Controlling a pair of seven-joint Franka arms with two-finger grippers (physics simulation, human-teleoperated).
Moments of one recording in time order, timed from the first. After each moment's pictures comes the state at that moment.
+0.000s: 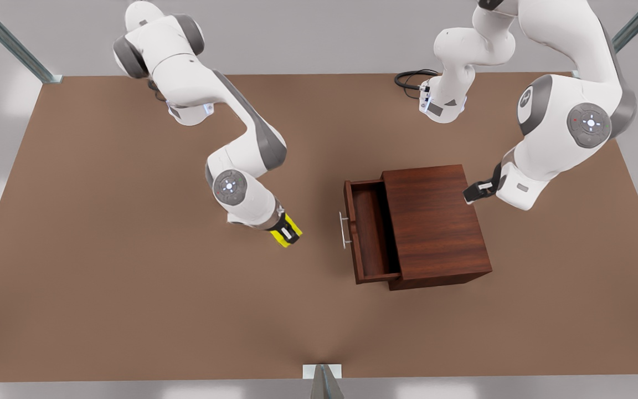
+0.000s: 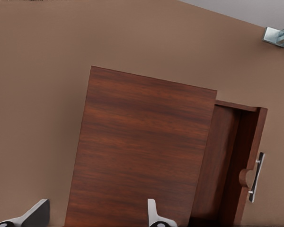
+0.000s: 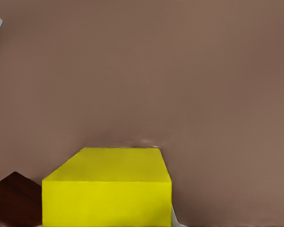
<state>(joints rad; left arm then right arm) -0.10 0.17 -0.09 -1.45 -0.05 1.56 -0.45 0.58 0.62 -0.02 -1.20 0.28 1.91 1.40</state>
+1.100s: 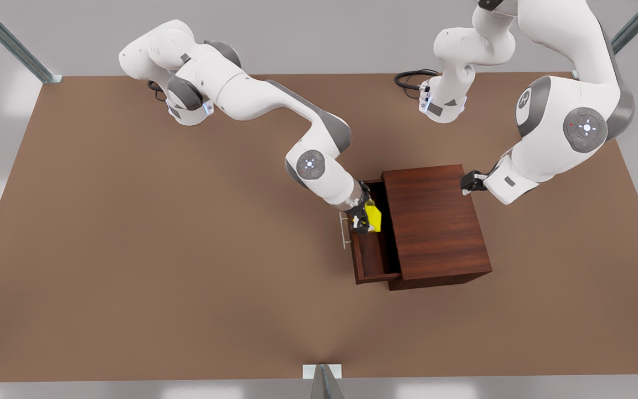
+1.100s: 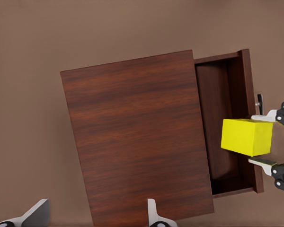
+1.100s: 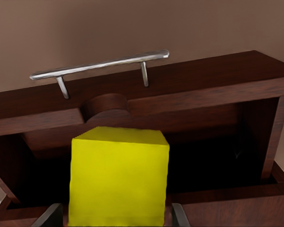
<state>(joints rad) -0.11 0.17 -0.09 -1.46 -0.05 1.53 -0.10 0.75 0.96 0.10 -0.82 0.30 2.19 2.33</state>
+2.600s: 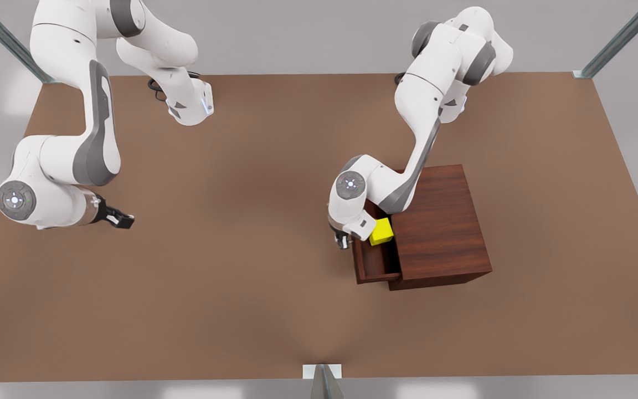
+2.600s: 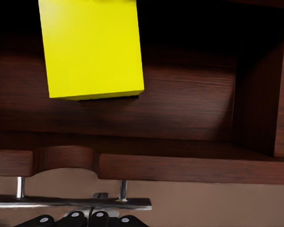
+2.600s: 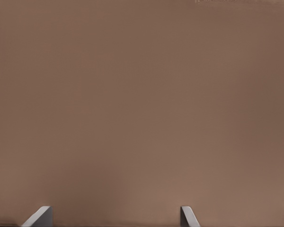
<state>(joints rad) -0.69 0.72 0.05 -1.35 0.00 2.15 -2.41 -0.02 0.30 0.01 -1.51 -0.03 1.50 0.50</state>
